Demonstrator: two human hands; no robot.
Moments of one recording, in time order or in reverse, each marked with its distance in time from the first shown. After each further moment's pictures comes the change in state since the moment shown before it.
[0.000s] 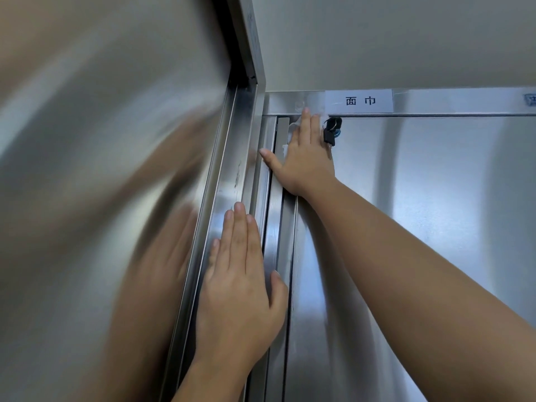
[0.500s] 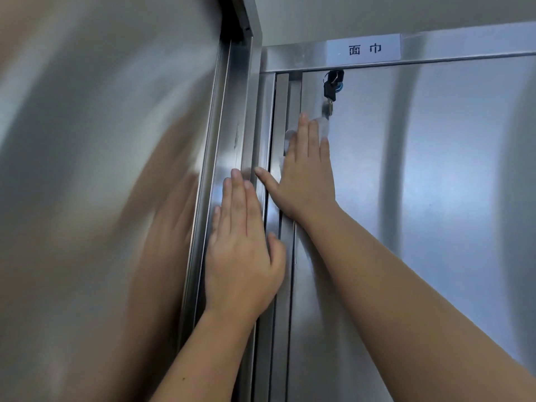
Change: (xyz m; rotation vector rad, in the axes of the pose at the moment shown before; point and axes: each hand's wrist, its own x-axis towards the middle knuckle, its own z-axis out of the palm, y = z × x) left_hand -0.008 0.002 -0.001 -0.039 -0.011 -0.030; right_hand -0.082 -0.011 0.016 -0.165 -0.043 -0.030
